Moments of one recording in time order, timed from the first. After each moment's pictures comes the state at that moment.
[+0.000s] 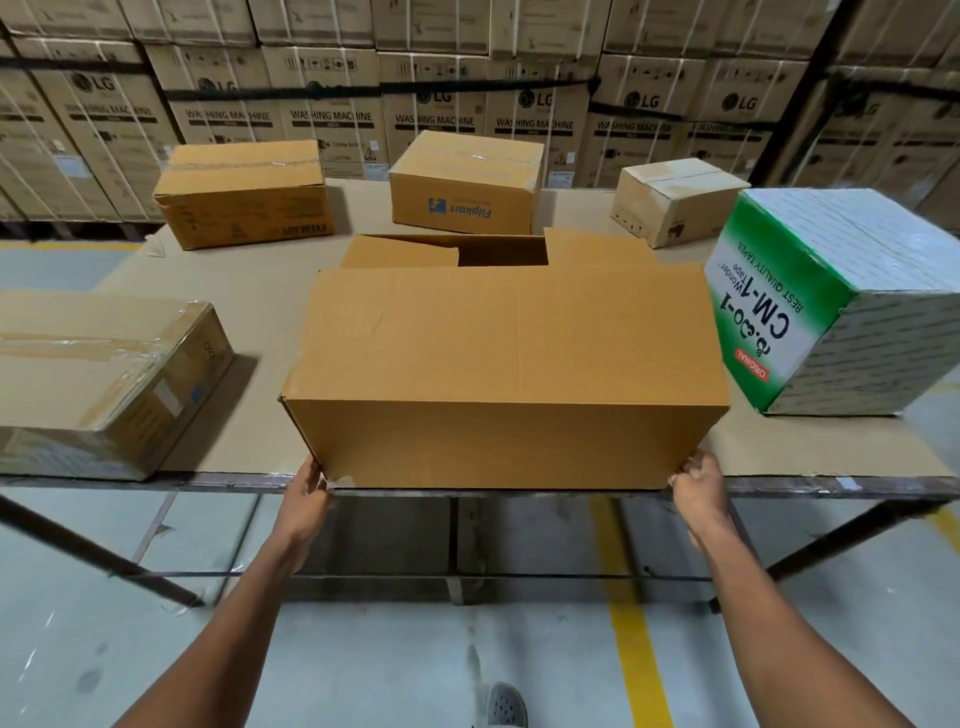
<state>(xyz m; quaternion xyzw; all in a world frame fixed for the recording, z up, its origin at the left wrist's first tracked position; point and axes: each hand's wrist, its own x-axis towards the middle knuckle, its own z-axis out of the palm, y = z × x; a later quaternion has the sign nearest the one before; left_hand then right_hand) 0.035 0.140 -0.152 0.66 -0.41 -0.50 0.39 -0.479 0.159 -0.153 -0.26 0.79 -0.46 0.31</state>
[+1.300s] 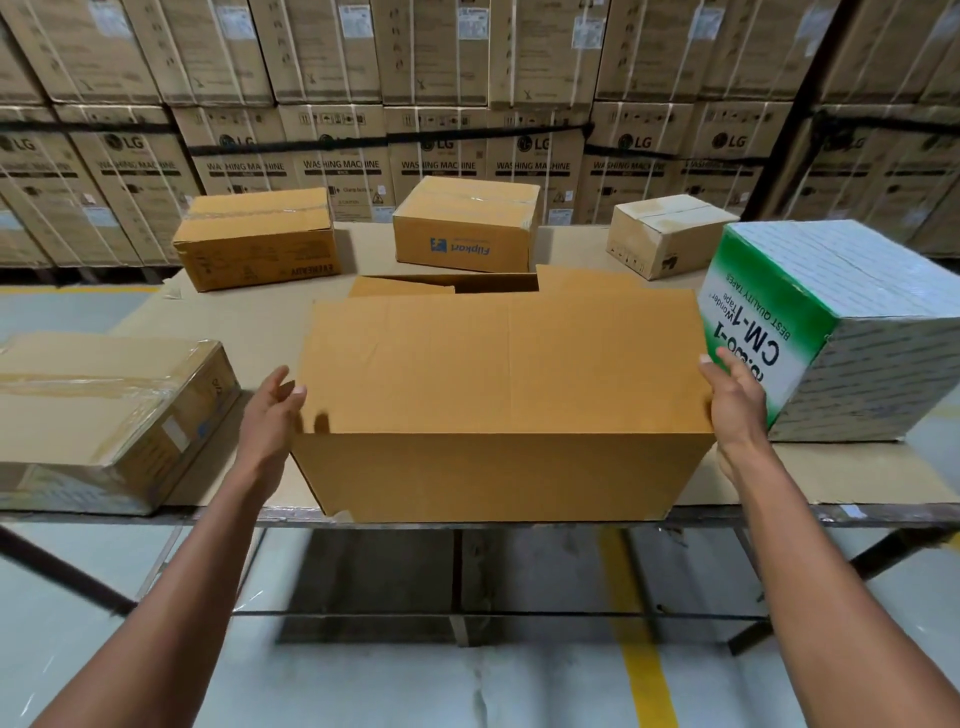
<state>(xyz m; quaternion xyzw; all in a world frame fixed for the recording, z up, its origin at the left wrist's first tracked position) 0.036 0.079 -0.009 0.60 -0.44 -0.40 0.54 -0.472 0.131 0.028 -0.36 0.64 -0.62 0.29</state>
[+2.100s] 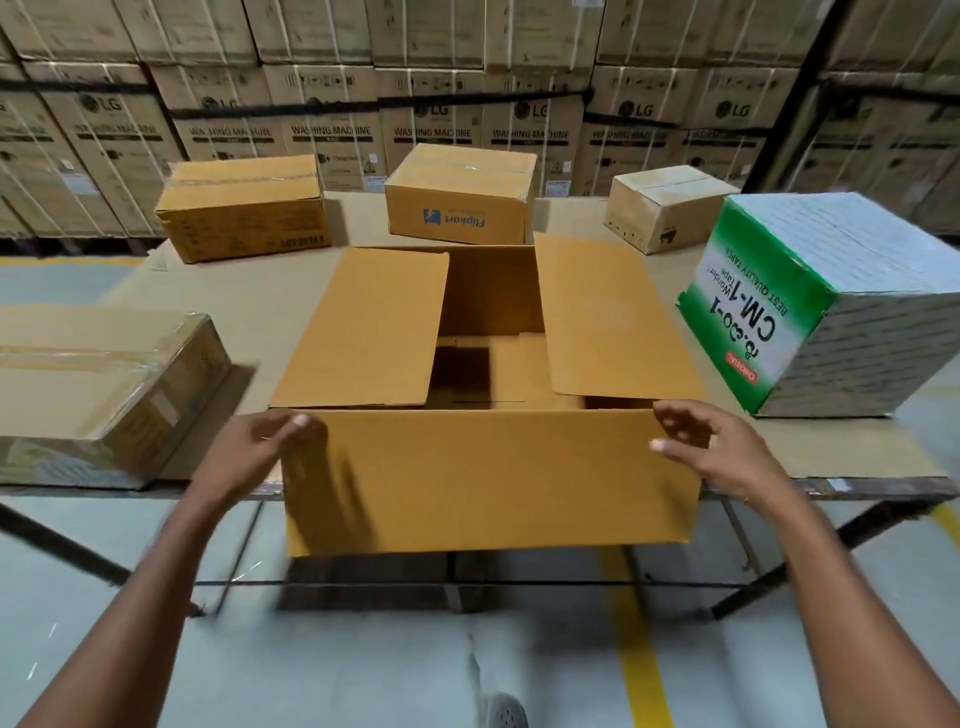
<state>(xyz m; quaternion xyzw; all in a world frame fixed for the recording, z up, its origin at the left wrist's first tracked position) 0.053 0.144 -0.010 0.60 -0.65 -0.31 0.34 -0.472 0.205 0.019 -0.58 0.70 -0.29 0.31</state>
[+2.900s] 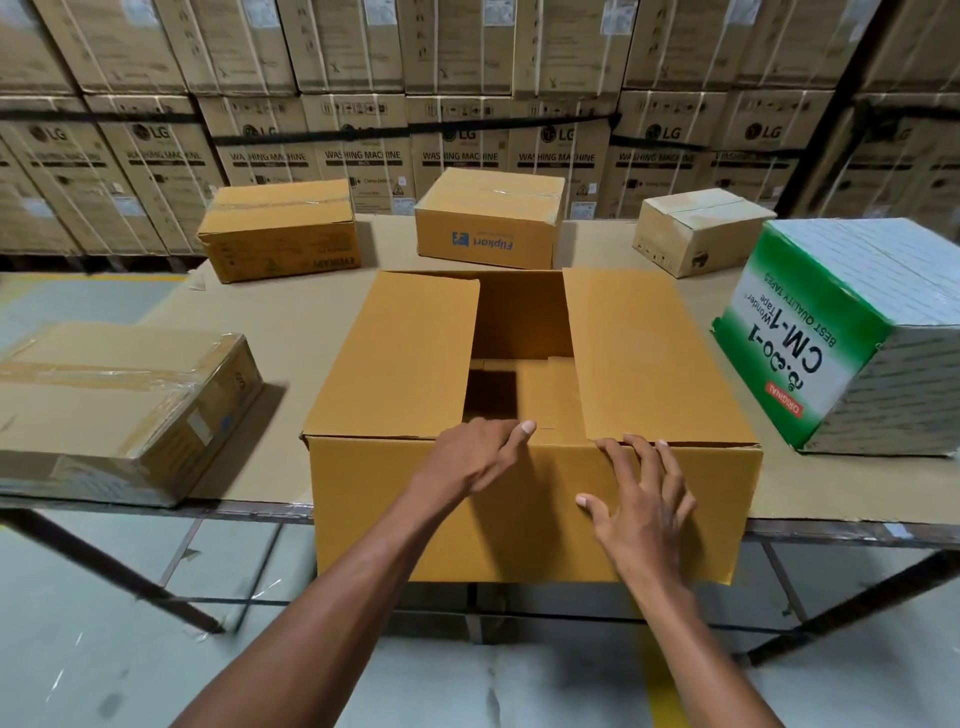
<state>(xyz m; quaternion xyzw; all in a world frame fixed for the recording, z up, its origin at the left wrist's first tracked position) -0.136 0.120 0.021 0.54 -0.82 -0.18 0.08 -0.342 0.190 -0.063 -0.60 0.76 -0.25 -0.03</state>
